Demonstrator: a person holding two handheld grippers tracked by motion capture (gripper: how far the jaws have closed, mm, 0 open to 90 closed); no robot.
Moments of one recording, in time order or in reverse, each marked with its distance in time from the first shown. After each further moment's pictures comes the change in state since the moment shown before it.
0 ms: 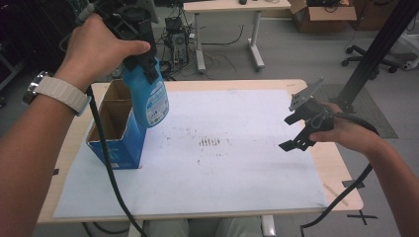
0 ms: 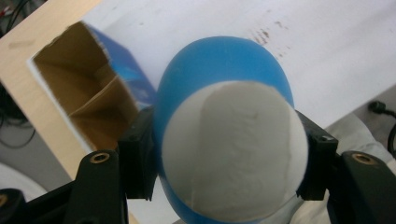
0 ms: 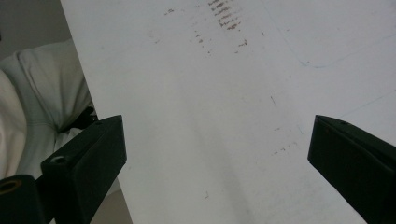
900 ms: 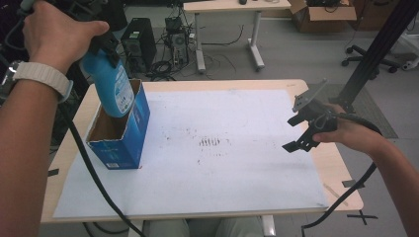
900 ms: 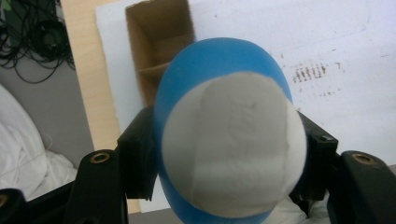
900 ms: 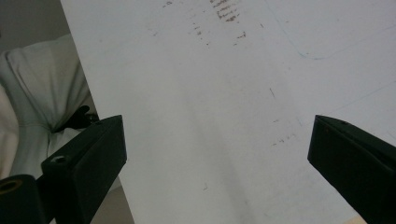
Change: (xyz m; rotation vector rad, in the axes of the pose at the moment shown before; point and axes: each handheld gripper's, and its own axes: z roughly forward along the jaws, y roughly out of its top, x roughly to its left) left arm 0.063 -0.026 -0.017 -0.026 0.096 -0.331; right arm -0.002 -0.007 -0.003 0.011 -0.001 0.006
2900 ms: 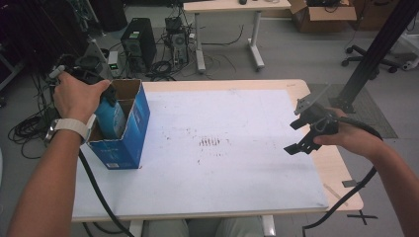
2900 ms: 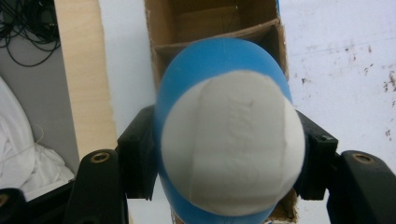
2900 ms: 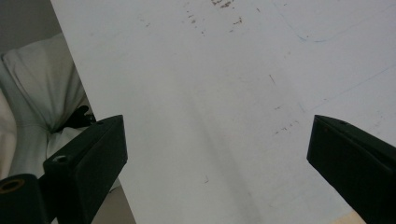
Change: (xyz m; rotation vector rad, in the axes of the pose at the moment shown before) left arm 0.046 -0.028 0.156 0.012 0.026 -0.053; right arm -0.004 -0.012 0.008 0.014 -0.003 0.049
